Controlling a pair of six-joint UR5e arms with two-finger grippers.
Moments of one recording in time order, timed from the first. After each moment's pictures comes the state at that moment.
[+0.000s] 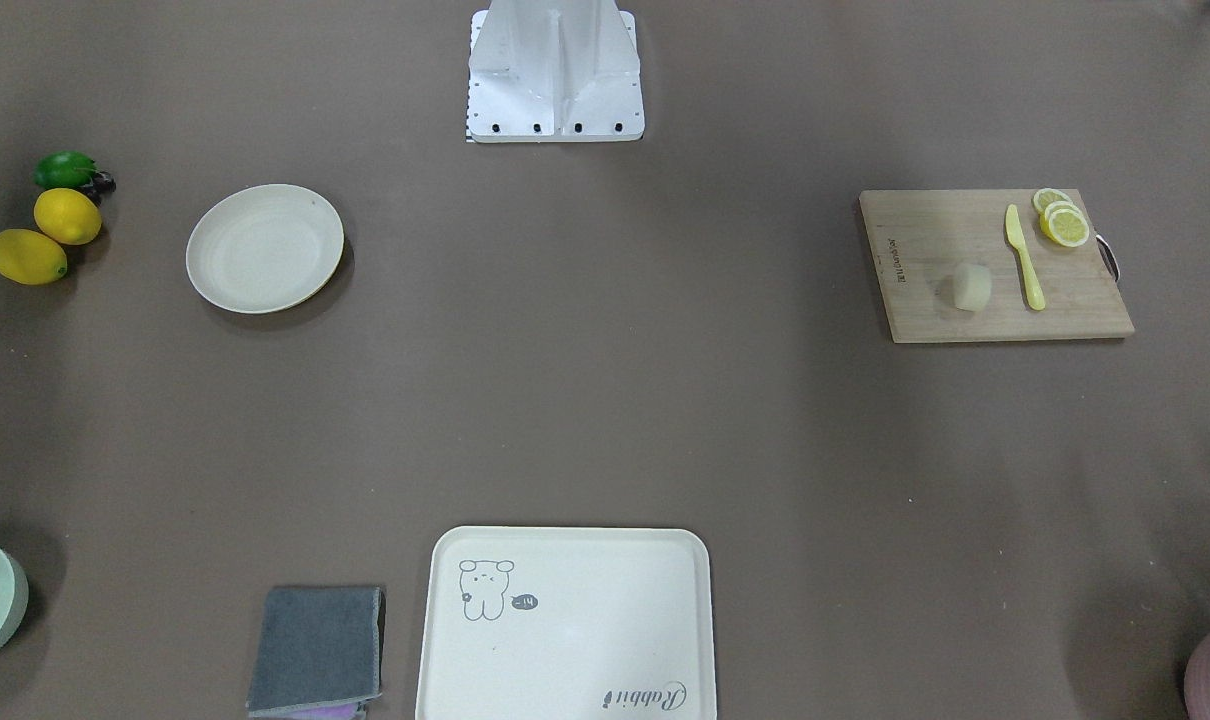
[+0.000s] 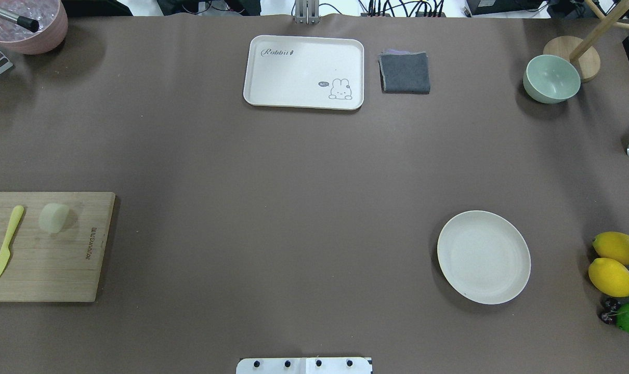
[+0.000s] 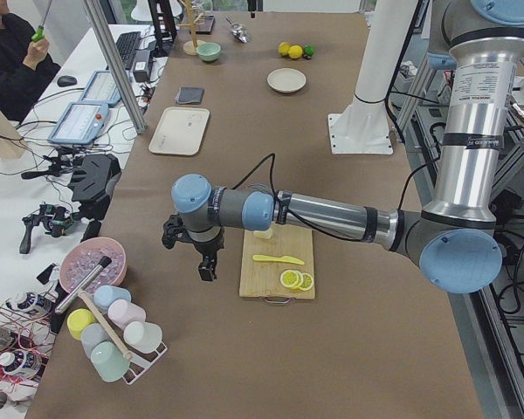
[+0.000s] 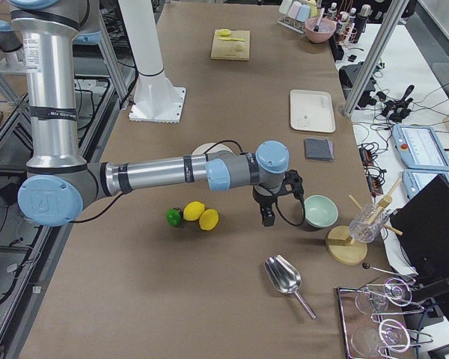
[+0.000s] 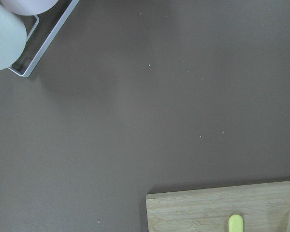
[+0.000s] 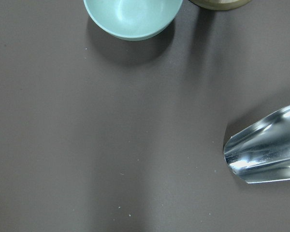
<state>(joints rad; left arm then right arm) -1.45 -1.65 -1.66 -1.49 -2.36 -0.04 1.43 -1.56 1.72 -1.51 2.40 0.04</state>
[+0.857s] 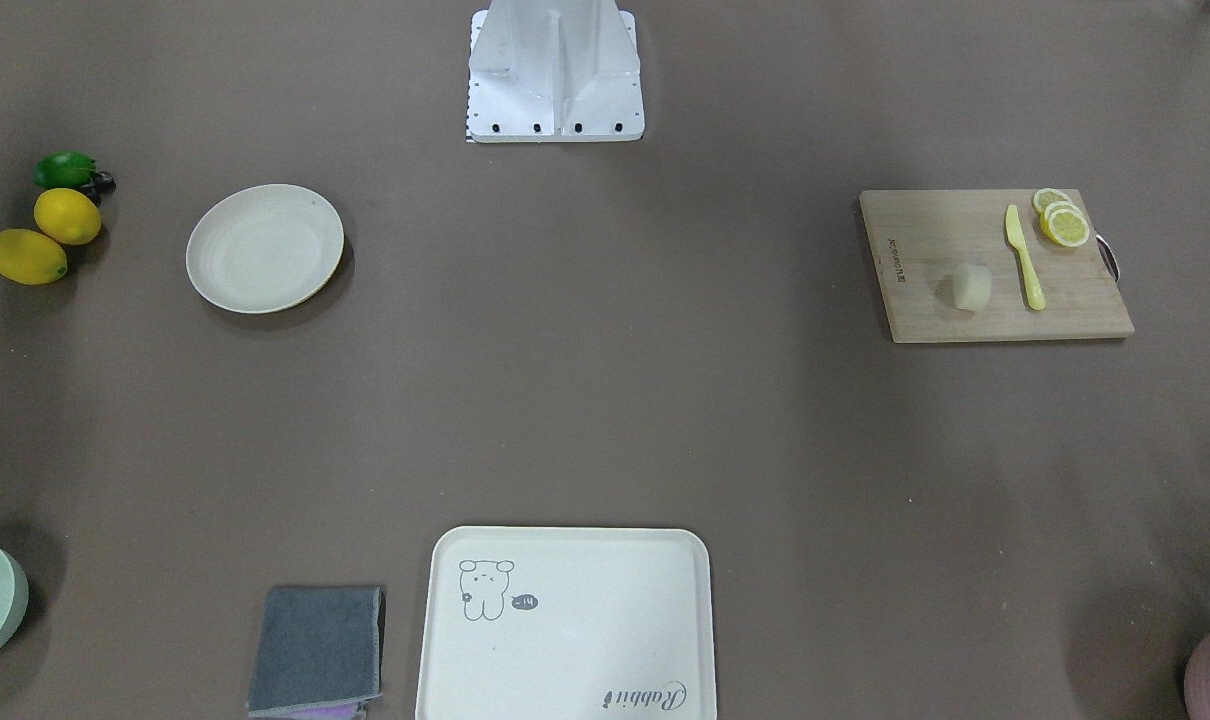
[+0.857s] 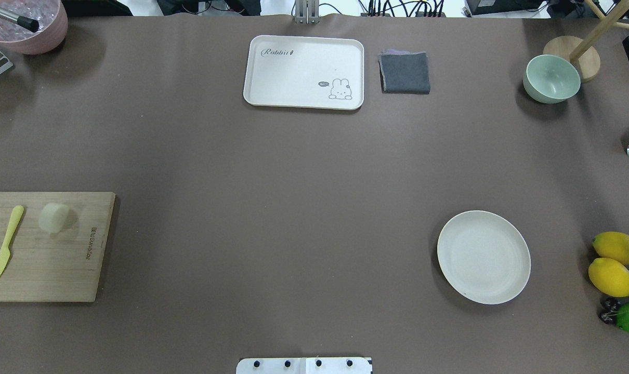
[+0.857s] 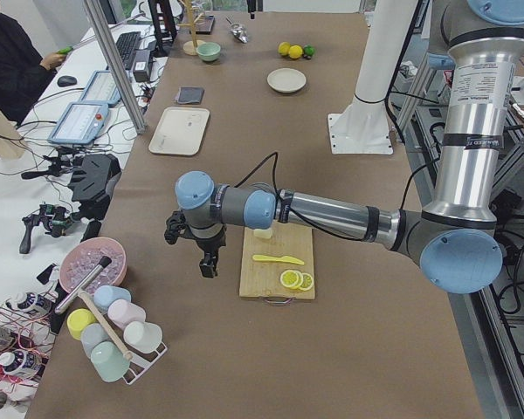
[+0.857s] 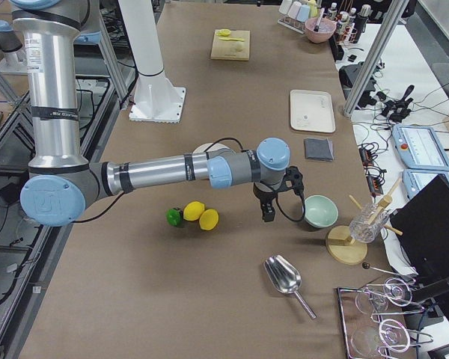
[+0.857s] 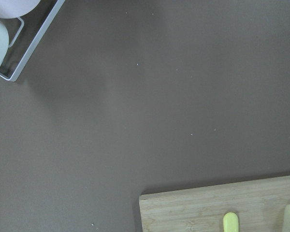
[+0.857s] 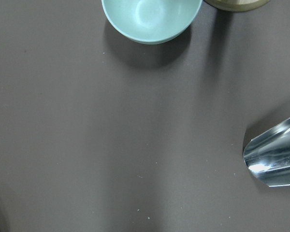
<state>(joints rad) -1.44 -1.64 -1.68 -1.51 -2.36 -0.04 1.42 -1.55 1.72 -1.51 2.41 0.05</state>
